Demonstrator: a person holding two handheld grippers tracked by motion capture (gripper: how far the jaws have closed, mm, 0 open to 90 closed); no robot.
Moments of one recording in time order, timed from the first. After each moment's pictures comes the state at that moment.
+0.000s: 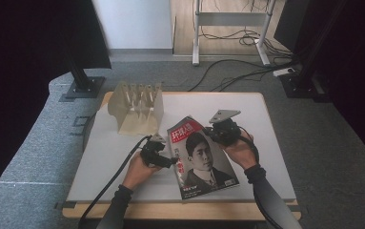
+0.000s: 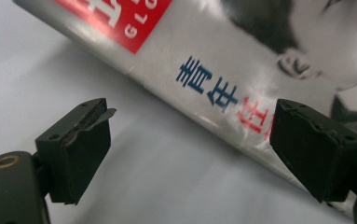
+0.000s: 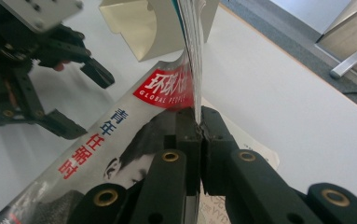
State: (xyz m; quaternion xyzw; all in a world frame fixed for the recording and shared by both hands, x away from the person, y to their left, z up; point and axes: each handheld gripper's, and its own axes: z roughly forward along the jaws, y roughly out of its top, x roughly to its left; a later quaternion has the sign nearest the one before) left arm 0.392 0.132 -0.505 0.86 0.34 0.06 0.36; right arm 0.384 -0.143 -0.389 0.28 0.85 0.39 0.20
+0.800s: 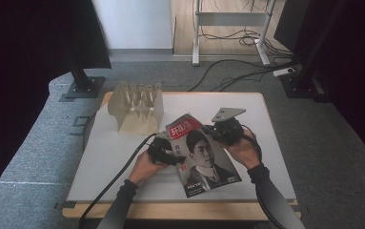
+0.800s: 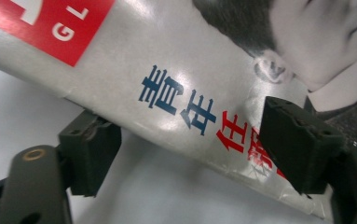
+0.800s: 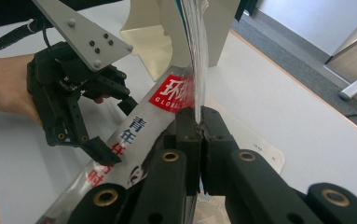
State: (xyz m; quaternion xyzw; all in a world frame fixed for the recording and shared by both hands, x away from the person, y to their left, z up) left arm 0.403 0.114 -0.500 0.87 0.31 0.02 0.39; right arm 0.374 -0.147 -0.371 0.26 0.85 0.42 0.19
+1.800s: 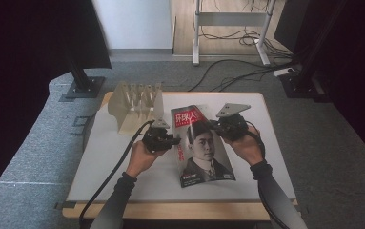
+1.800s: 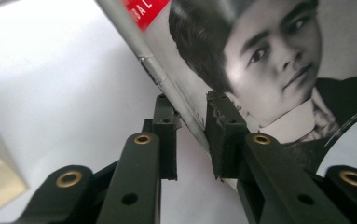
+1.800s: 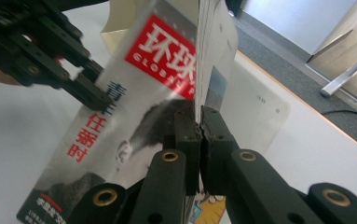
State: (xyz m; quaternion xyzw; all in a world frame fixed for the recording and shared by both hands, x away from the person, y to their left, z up) left arm 0.395 0.118 -0.428 0.85 0.31 0.09 0.41; right arm 0.383 -0.158 -0.365 0.27 0.84 0.42 0.22
